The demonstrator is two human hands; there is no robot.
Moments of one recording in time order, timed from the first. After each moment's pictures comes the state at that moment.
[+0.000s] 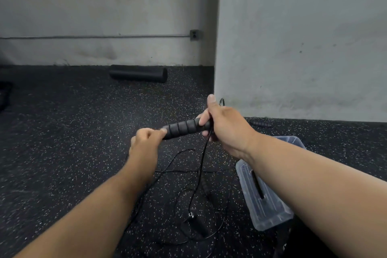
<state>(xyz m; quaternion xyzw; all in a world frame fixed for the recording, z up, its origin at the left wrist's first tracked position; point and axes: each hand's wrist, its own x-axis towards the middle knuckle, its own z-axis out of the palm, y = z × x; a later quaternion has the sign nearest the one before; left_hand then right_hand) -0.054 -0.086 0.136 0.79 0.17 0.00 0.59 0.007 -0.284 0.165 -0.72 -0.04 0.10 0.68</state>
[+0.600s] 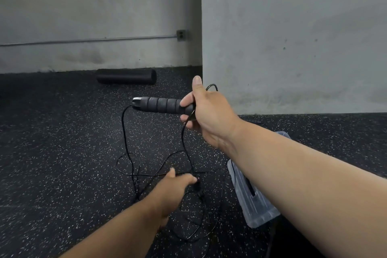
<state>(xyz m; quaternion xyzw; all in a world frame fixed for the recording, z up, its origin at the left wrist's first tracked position) -0.081 -0.150 0.077 0.75 0.16 -0.24 0.60 0.007 -0.281 0.205 -0.65 0.02 0.06 0.75</state>
